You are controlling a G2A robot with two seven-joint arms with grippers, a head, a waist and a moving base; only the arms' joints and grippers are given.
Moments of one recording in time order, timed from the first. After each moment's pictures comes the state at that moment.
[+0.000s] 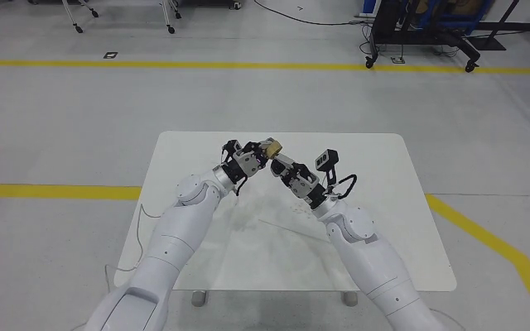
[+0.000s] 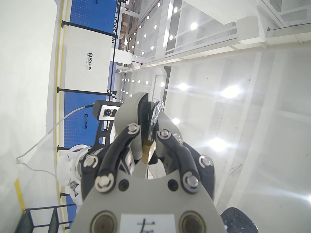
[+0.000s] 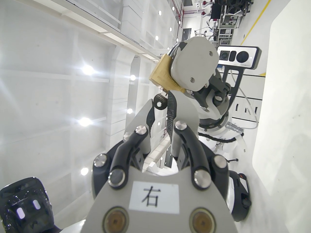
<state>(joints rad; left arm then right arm) 0.86 -1.48 -1.11 -0.85 -0.80 -0.07 -0.87 -1.25 -1.36 1.14 -1.36 0.61 -0.30 0.55</state>
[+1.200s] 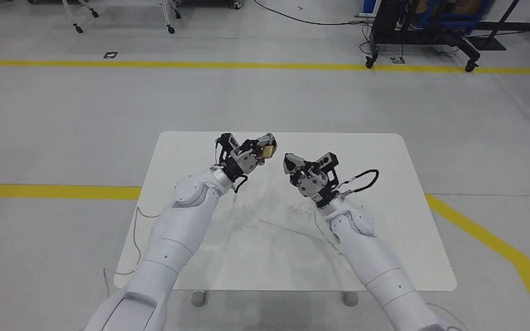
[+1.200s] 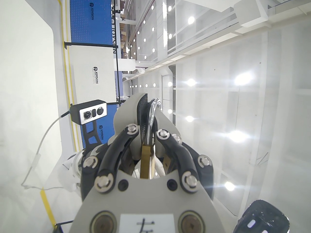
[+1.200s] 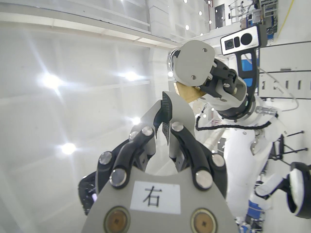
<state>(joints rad) 0.90 -1.47 -1.14 -0.93 -0.68 -0.20 -0.81 -1.21 -1.38 1.17 -1.21 0.92 -0.28 0.81</state>
